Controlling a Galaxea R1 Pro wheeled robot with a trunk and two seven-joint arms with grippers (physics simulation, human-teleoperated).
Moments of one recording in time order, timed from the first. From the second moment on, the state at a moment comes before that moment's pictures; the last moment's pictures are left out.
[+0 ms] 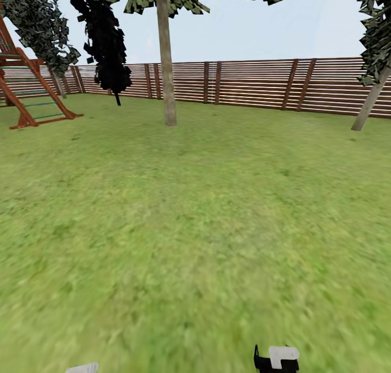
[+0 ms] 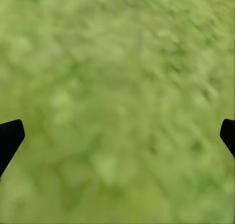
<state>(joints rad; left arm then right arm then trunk) -0.33 0.18 -0.23 -0.10 0.43 -0.43 -0.06 -0.40 0.05 0.03 -0.03 0.22 -0.62 -0.43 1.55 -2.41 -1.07</state>
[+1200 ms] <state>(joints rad) -0.33 0.17 -0.23 -0.09 0.42 -0.43 -0.06 -0.40 0.05 0.03 -0.03 0.22 -0.62 -0.43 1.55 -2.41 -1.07</state>
